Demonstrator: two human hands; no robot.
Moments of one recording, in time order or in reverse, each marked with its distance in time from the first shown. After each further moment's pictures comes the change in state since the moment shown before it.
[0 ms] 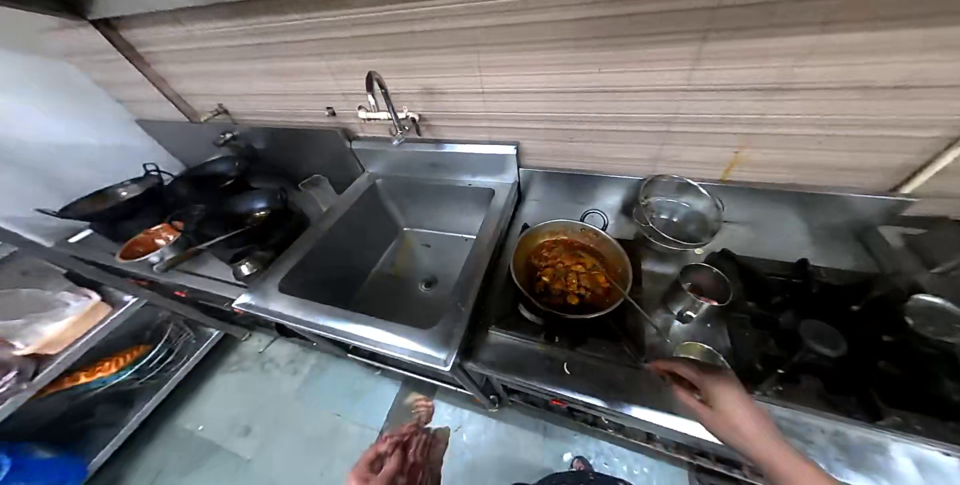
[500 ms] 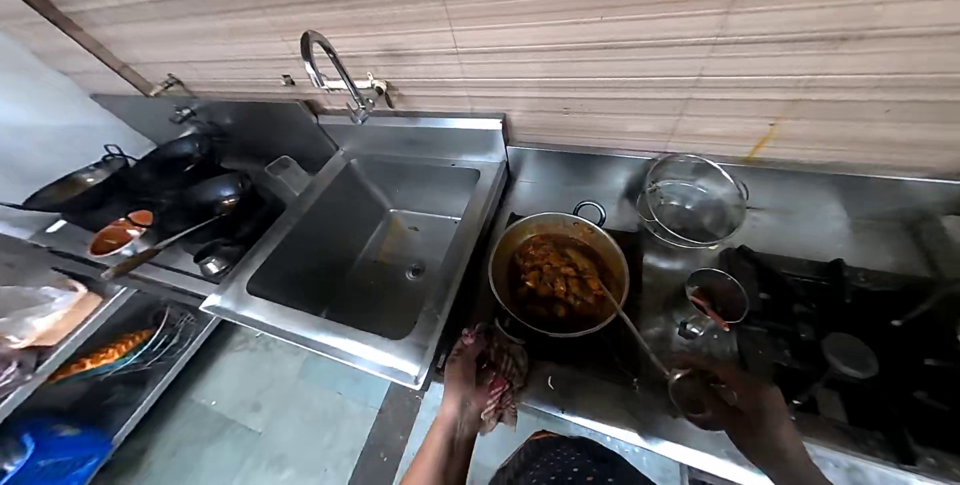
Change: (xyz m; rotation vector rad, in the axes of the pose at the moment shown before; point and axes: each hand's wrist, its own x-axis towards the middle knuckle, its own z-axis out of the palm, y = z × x) left_hand 0.087 0.115 0.258 -0.742 -0.190 -0.308; right_hand 0.039 0.075 -0.023 0.200 0.178 0.149
